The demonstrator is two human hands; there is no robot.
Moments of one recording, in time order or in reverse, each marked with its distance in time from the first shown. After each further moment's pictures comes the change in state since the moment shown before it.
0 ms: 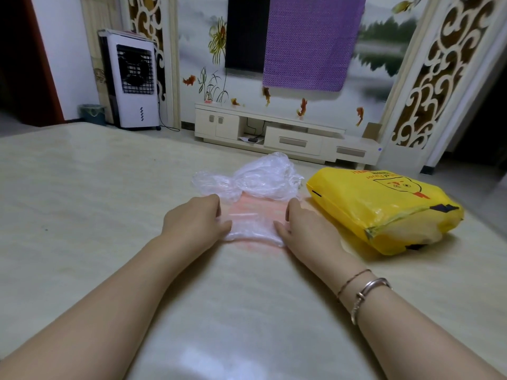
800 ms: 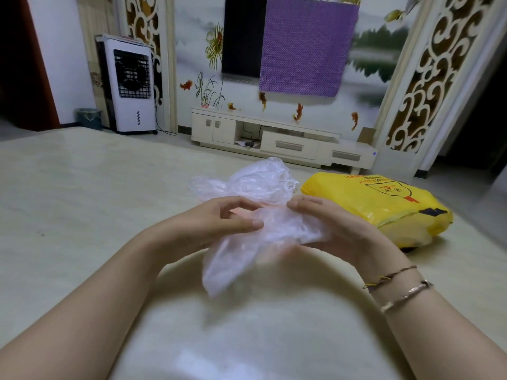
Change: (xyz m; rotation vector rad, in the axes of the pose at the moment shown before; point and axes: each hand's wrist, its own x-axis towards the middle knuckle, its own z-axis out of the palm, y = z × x) left_hand -0.012 0.014 -0.025 -1.046 -0.595 0.111; right_hand -0.005 0.025 -0.056 1.473 -0.543 0.228
